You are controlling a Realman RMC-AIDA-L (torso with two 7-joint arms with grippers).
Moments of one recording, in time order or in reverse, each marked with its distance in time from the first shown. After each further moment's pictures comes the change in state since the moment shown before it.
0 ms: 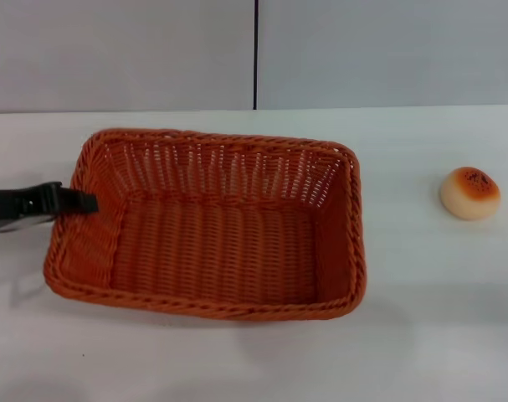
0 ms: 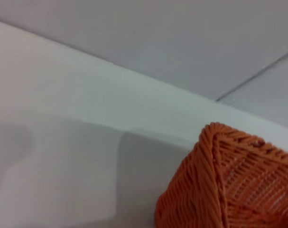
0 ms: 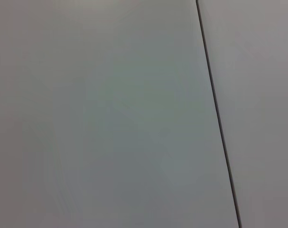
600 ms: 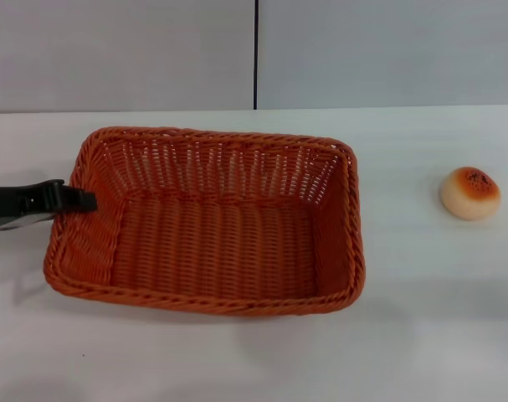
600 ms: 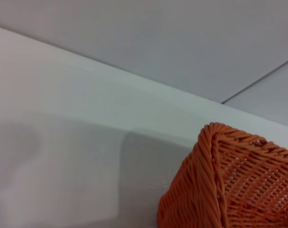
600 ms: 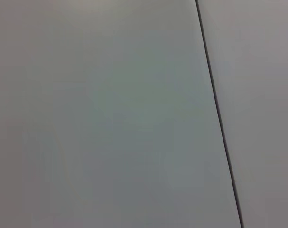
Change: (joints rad) left arm -0.011 -0.003 0.010 0.013 0.036 -0.008 -0.025; right arm 0.013 -0.002 0.001 0.001 0.006 0.002 0.000
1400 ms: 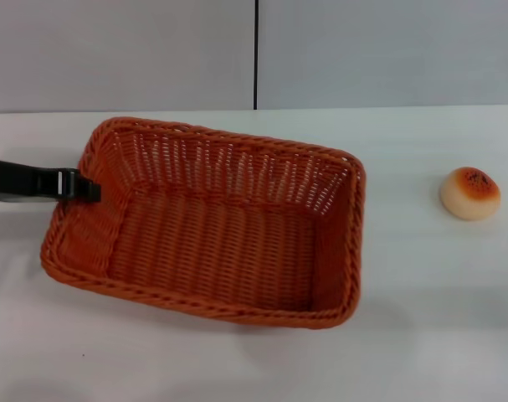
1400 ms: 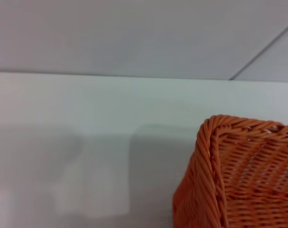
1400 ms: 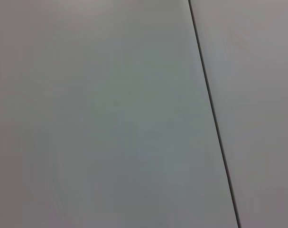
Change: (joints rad) left arm -0.163 -0.004 0.000 0.045 0.228 0.125 0.001; right arm -0.010 0.002 0.002 0.030 0.006 -0.031 0.000
